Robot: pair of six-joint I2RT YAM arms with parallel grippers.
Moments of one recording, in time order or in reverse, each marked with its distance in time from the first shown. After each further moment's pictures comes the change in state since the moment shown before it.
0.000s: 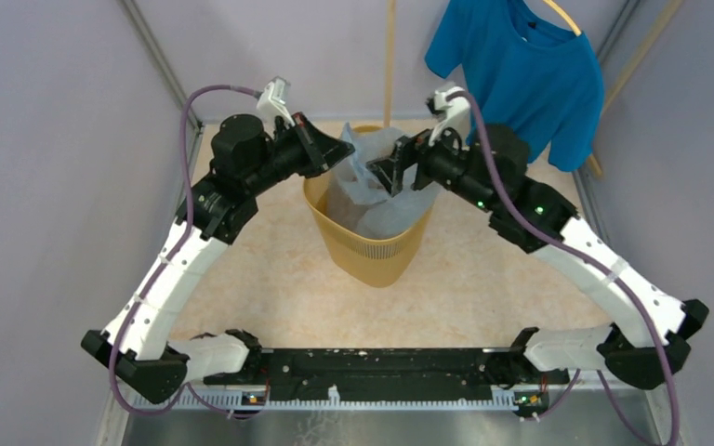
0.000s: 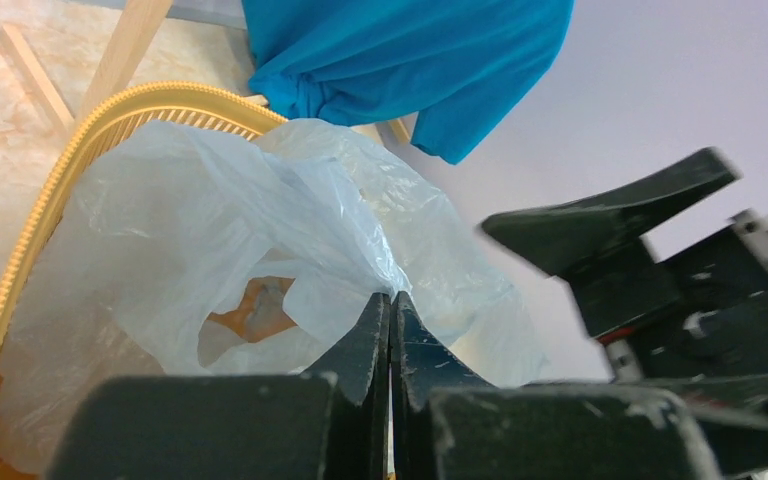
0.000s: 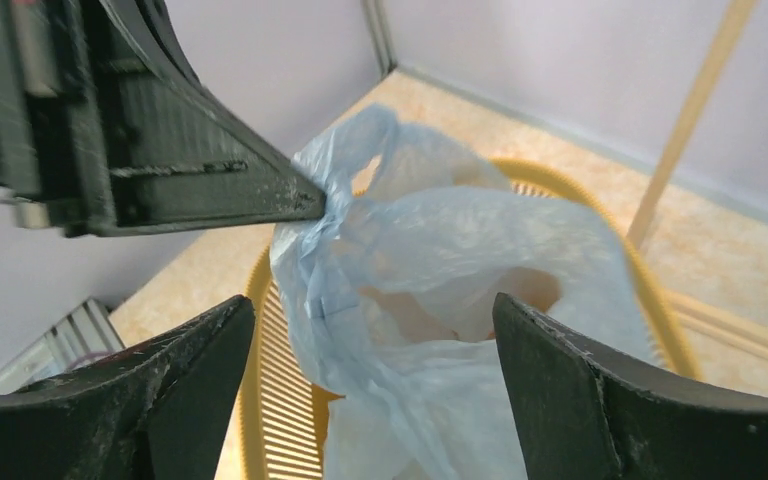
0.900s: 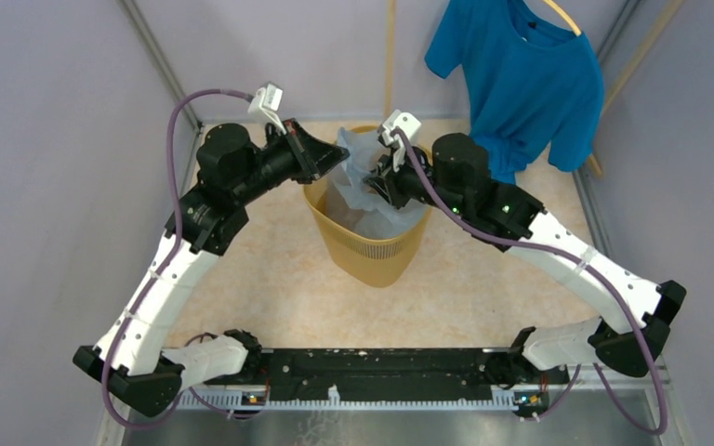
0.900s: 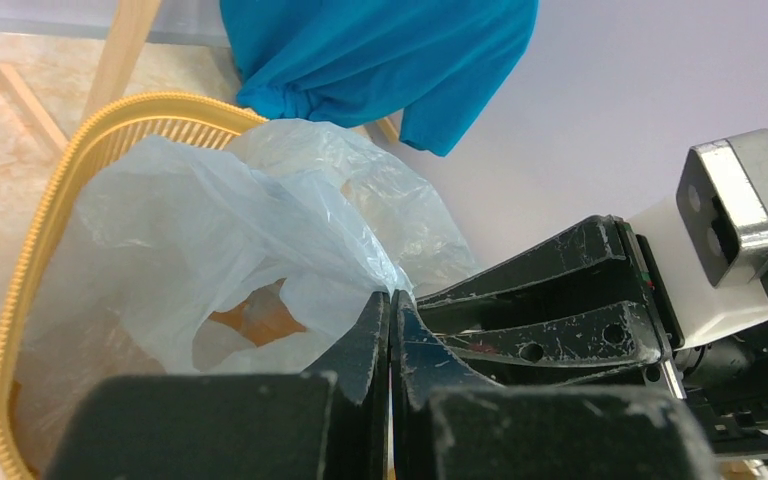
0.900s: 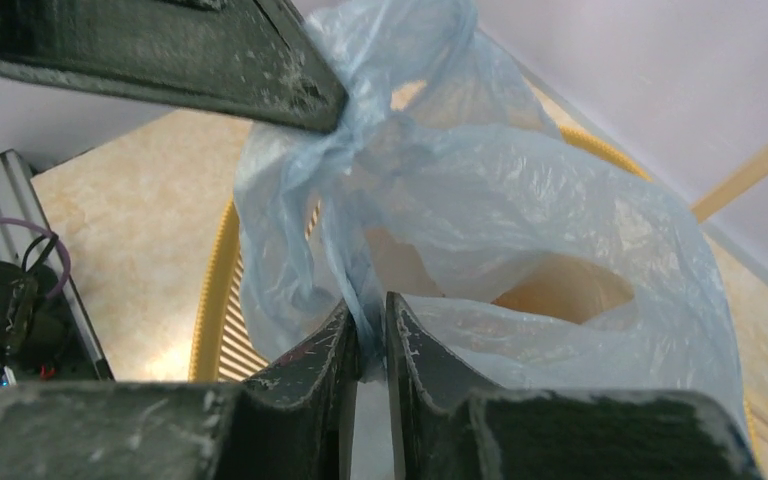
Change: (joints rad) left arm 0.026 -0.090 -0.076 0.048 0.077 0.058; right arm 0.054 0.038 -0.028 -0.029 -0.072 -0.260
